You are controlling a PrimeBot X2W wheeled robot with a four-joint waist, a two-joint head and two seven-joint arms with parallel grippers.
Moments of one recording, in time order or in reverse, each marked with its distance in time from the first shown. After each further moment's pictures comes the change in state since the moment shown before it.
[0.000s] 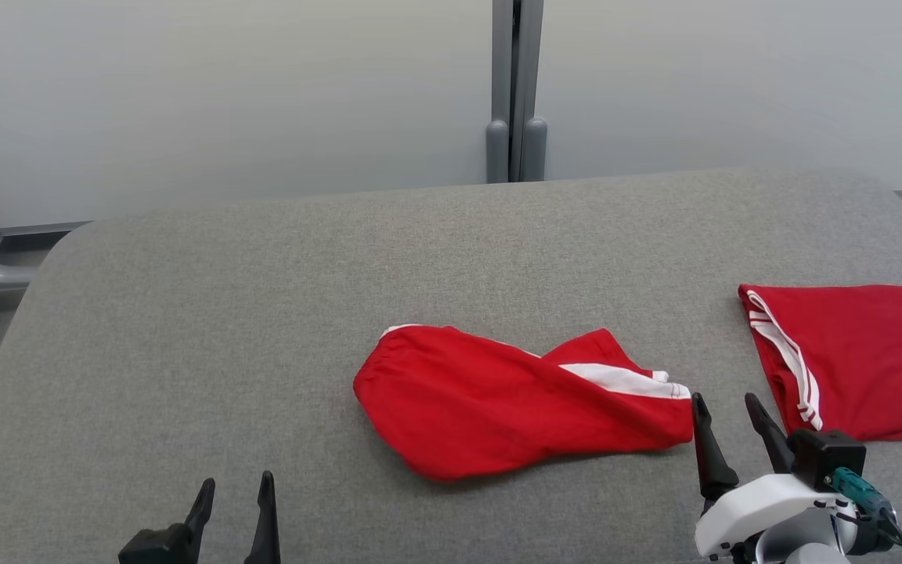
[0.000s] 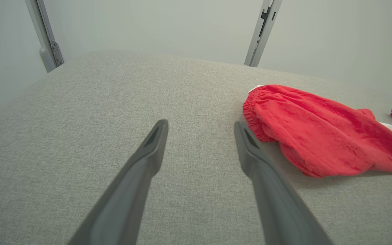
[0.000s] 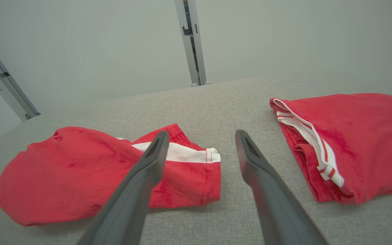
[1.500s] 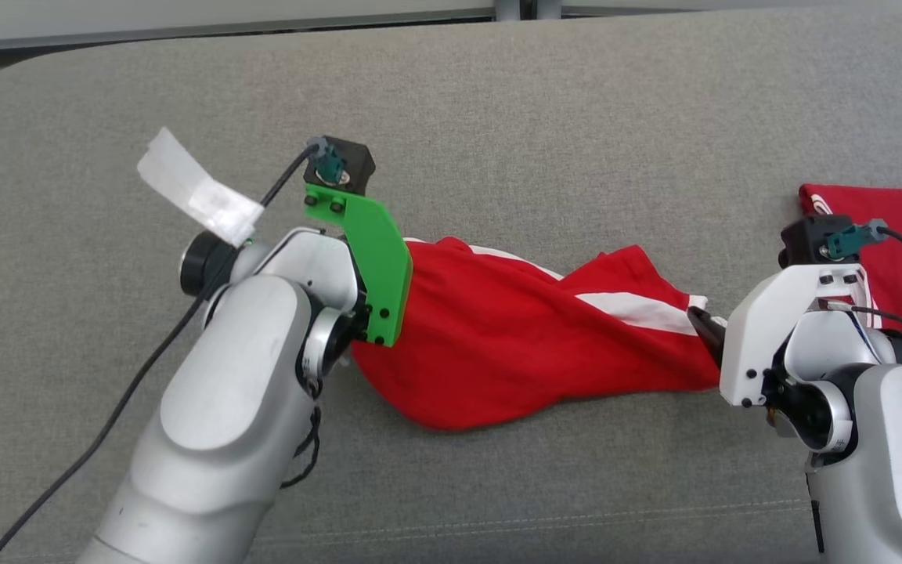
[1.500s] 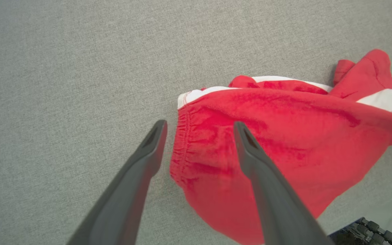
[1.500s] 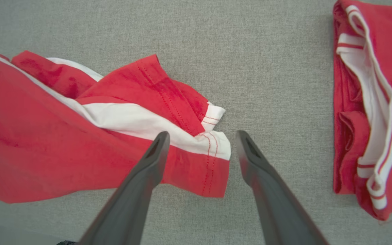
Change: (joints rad) left arm -0.812 -0.069 -0.284 0.119 0.003 0.017 1.039; right arm -0.256 0.000 -0.105 -0.390 -0.043 0.000 1.153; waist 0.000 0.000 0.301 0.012
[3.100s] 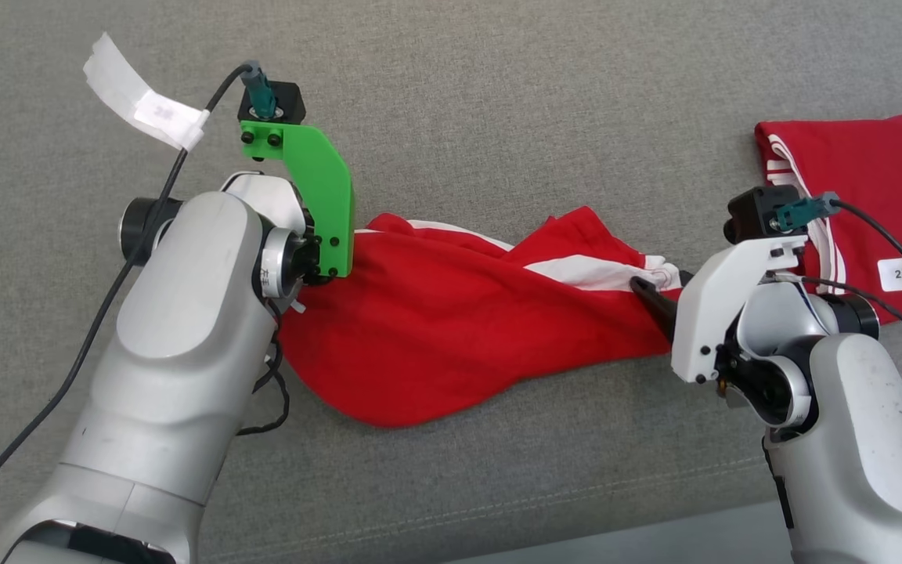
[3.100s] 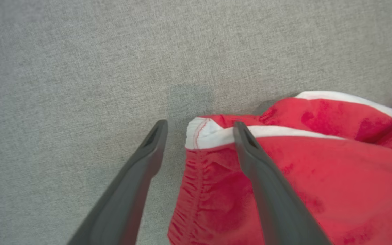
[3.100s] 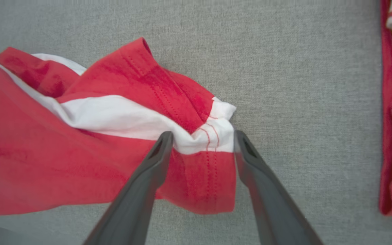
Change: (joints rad) left arm -0.221 0.018 0.028 0.287 -0.058 0.062 0.122; right arm -0.082 0.000 0.114 0.073 0.110 0.000 -0.079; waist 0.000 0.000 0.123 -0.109
